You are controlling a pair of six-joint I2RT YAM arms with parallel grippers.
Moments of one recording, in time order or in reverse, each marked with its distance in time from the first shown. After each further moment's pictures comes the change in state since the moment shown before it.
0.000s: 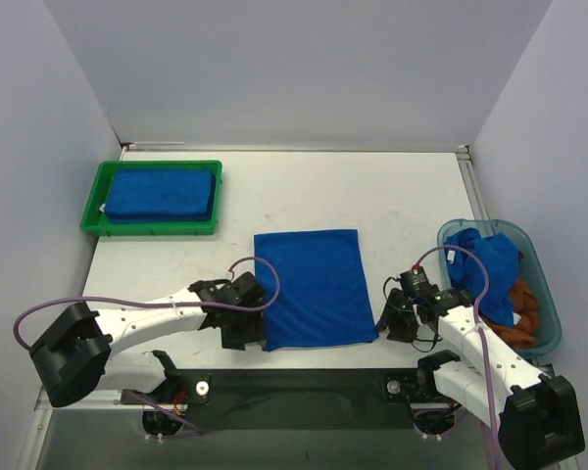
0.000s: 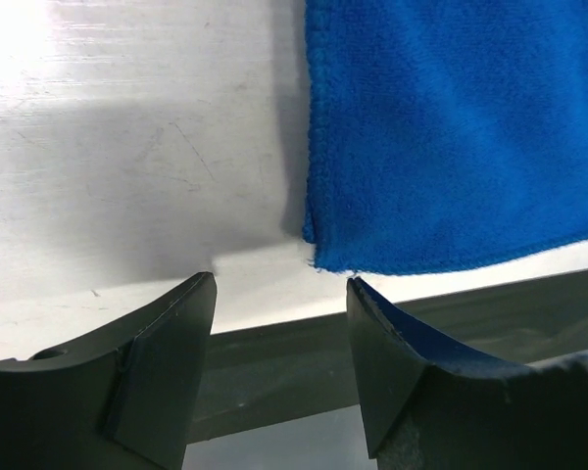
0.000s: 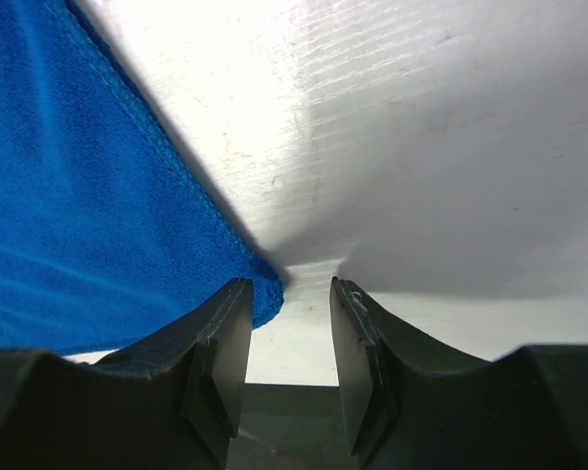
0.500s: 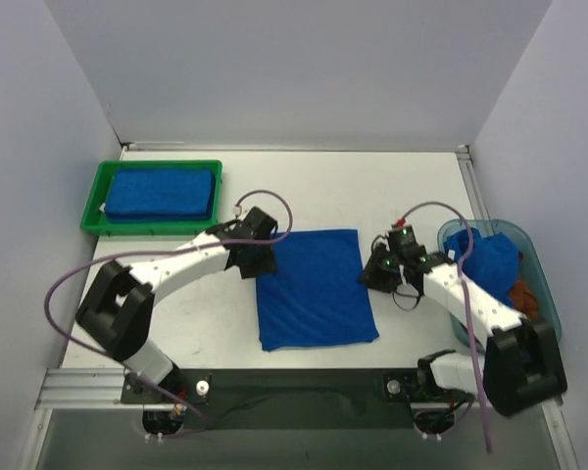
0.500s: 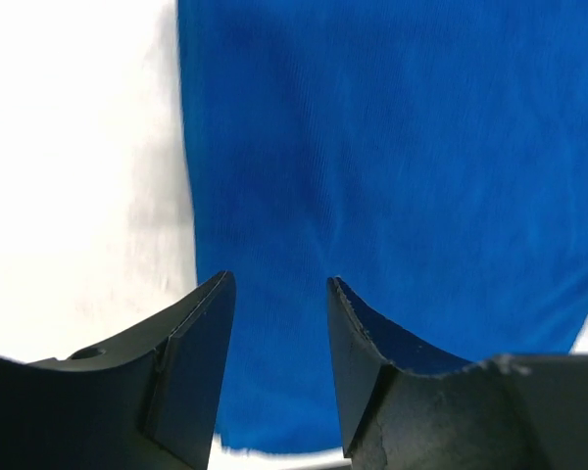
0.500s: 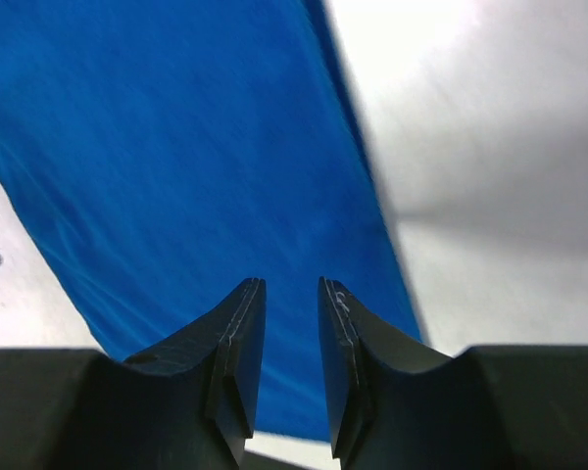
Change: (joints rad) left arm 0.228 0.309 0.433 0.047 -0.186 0.171; right arm 0.006 0.280 0.240 0.274 -0.029 -0.022
